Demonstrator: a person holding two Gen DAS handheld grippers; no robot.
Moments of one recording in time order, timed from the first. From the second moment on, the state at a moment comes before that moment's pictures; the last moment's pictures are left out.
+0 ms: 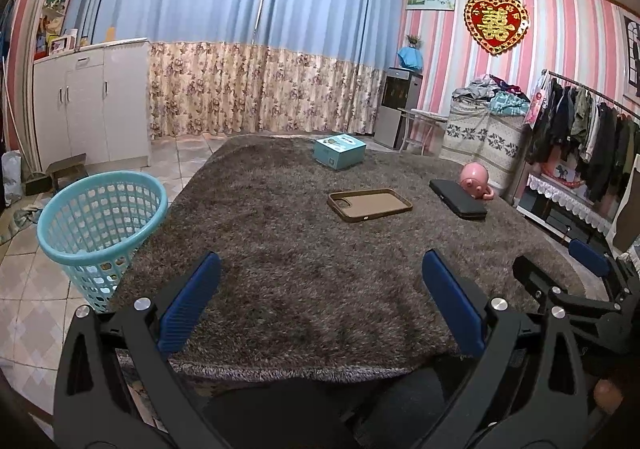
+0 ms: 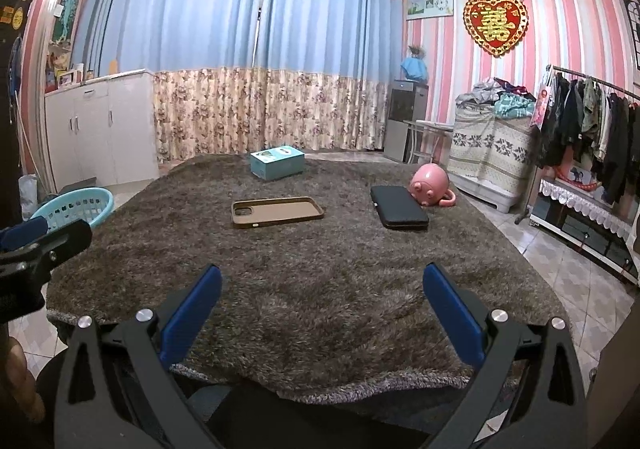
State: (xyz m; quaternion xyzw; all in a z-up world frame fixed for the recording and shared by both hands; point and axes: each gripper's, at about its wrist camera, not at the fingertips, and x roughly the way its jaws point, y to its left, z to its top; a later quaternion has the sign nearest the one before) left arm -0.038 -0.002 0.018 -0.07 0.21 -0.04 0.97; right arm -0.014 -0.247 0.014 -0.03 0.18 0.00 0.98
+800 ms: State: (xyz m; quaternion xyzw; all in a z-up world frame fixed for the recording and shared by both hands) left arm -0.043 -0.004 0.021 -0.06 0.20 -0.02 0.98; right arm -0.016 -0.247 0.014 -0.03 0.18 0.00 0.98
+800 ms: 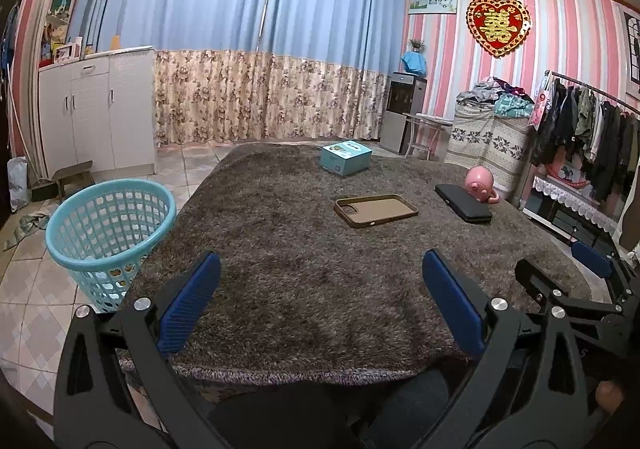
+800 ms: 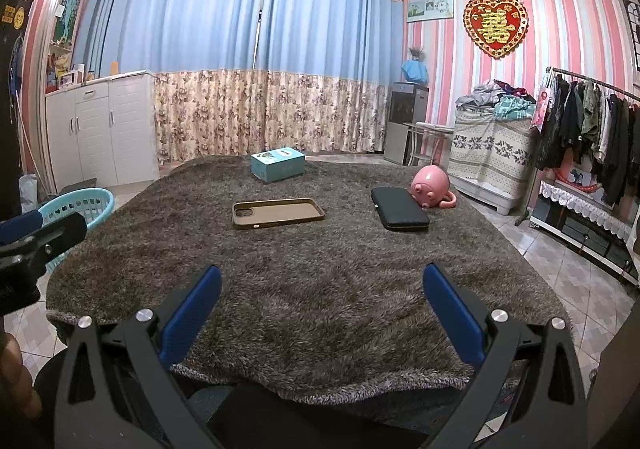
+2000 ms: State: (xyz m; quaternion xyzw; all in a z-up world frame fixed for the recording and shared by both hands) left arm -0.043 -0.004 0.019 -0.06 0.20 -0.02 0.98; right arm -0.012 -0.253 0.013 -0.03 0.19 0.00 0.98
